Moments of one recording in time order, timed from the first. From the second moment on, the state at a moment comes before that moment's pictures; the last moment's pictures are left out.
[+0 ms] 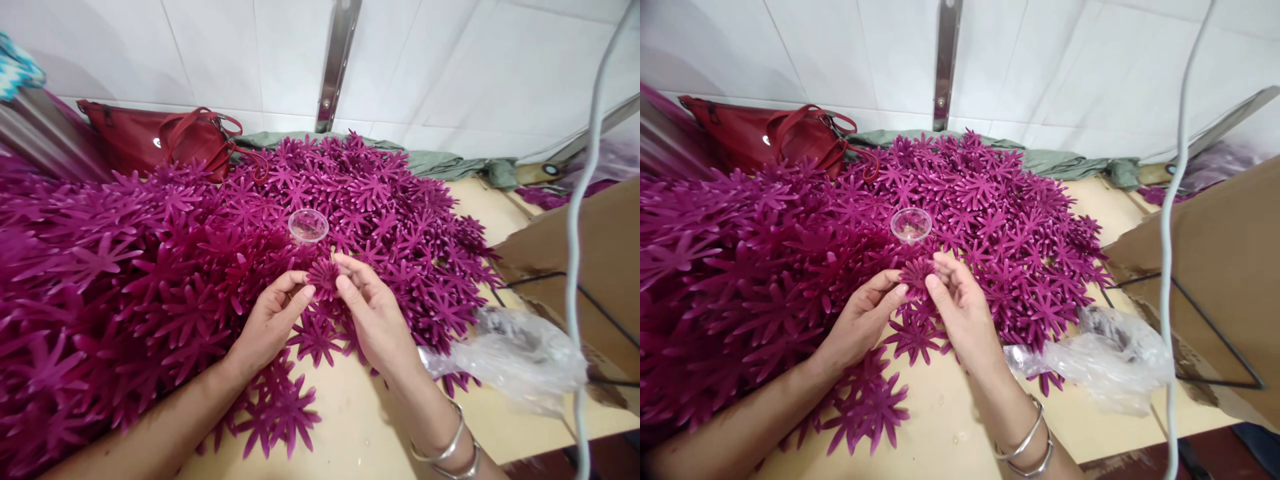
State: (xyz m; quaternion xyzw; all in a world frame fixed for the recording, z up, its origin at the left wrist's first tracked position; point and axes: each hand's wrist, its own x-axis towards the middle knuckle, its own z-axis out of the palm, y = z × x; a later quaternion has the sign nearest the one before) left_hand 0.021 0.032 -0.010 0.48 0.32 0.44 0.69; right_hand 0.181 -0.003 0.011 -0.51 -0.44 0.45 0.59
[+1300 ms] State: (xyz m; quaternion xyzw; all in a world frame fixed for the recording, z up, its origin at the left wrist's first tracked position) left_hand 0.026 0.036 -0.006 0.52 0.37 0.47 0.61; right_hand 0.172 -0.006 0.008 -0.52 -0.43 0.47 0.57
